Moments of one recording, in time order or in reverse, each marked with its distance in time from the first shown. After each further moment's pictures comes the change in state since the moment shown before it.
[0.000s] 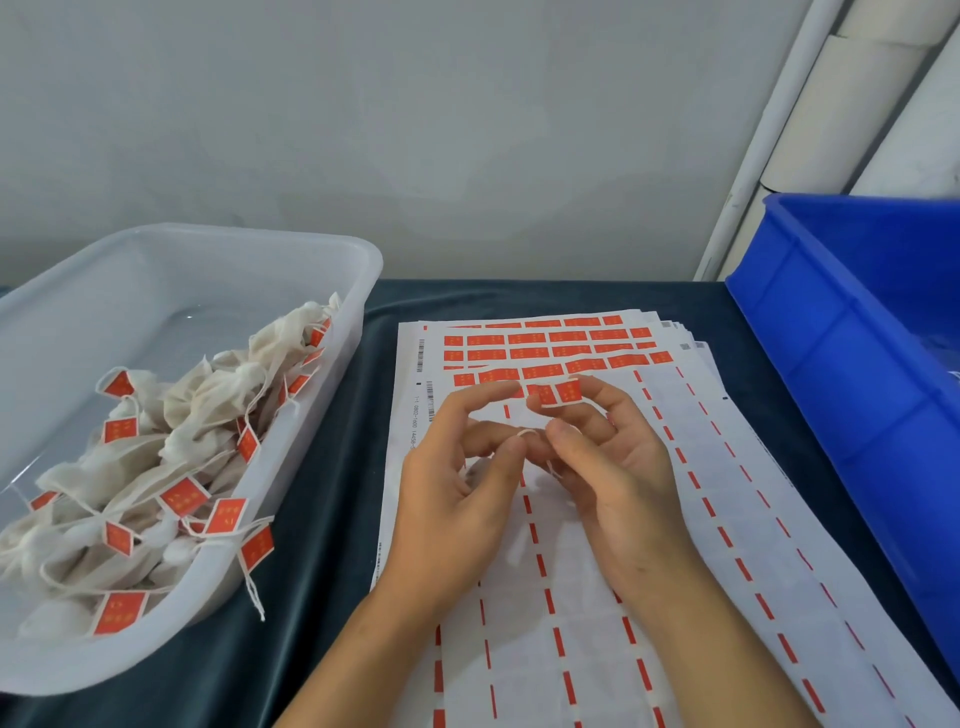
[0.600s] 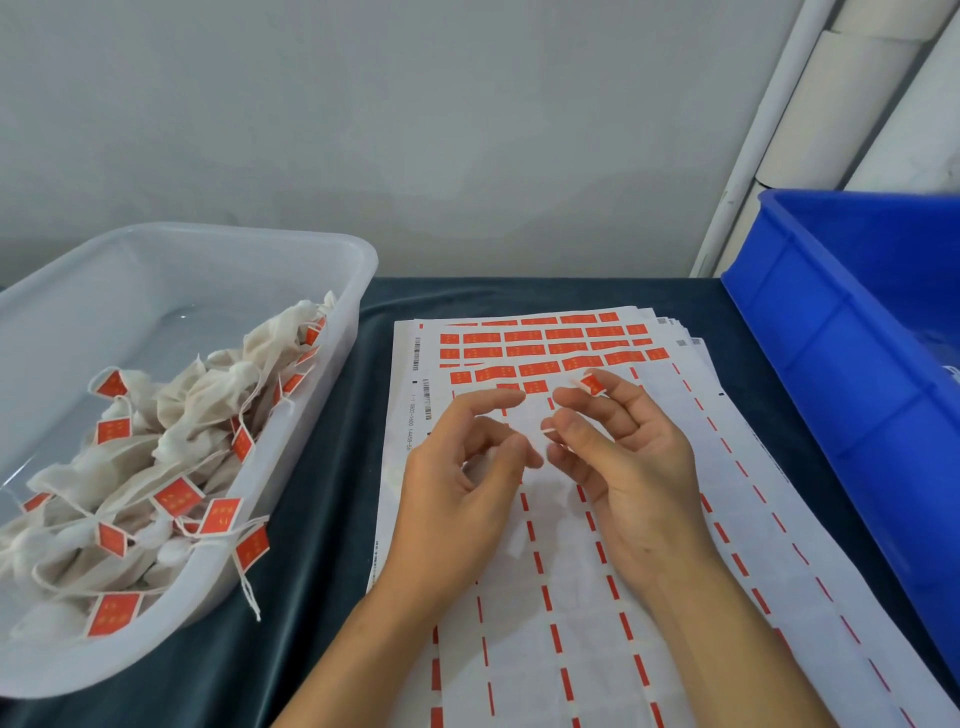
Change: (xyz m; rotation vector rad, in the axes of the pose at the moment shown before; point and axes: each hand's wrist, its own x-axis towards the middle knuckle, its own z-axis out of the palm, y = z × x) left_hand 0.002 -0.004 0.003 0.087 -0.029 -0.093; right_hand 0.003 -0.008 -0.007 0.013 0.131 0.003
